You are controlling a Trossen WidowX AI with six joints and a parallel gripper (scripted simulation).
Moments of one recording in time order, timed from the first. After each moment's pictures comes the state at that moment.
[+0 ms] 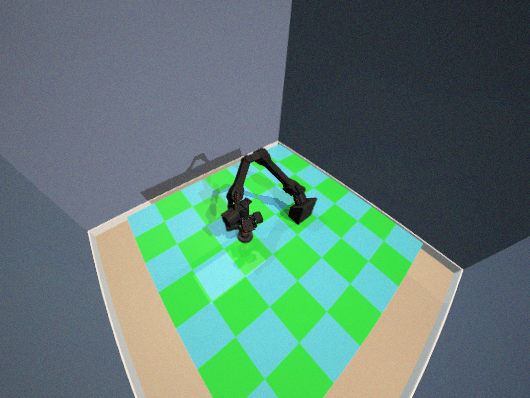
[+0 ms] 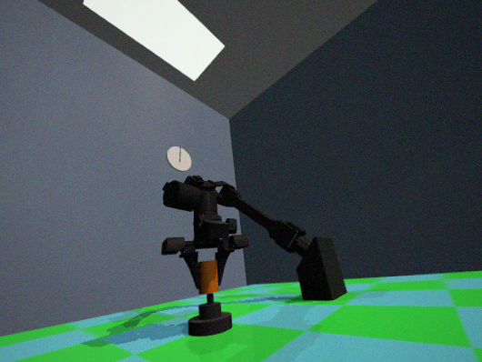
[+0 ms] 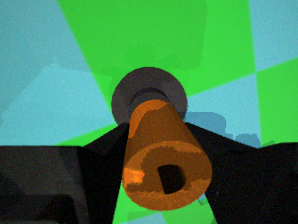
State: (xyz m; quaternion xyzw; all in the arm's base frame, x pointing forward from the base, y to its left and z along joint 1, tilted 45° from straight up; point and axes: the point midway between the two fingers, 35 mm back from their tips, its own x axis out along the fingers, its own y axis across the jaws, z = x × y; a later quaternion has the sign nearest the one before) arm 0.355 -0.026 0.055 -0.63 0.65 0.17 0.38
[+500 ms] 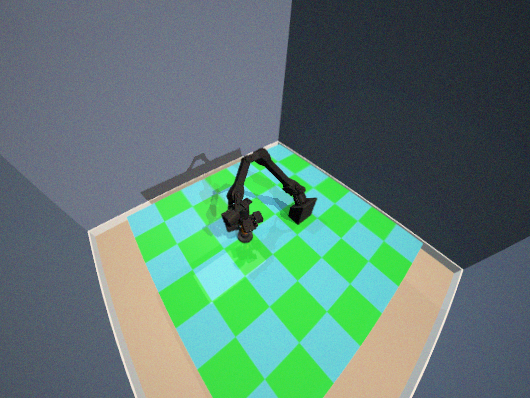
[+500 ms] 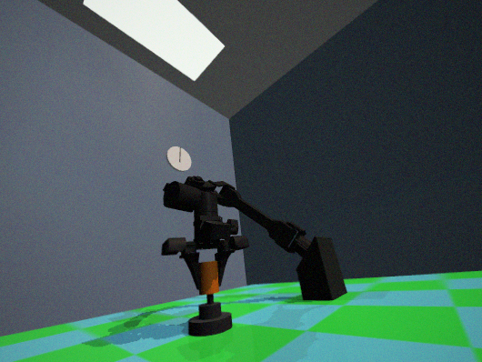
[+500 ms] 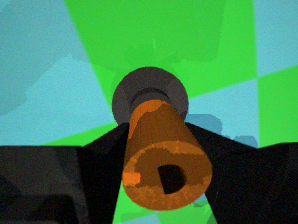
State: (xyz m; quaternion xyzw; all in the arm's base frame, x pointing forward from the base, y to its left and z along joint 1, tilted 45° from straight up) arm 0.354 -0.027 0.054 -0.64 0.65 0.18 0.37
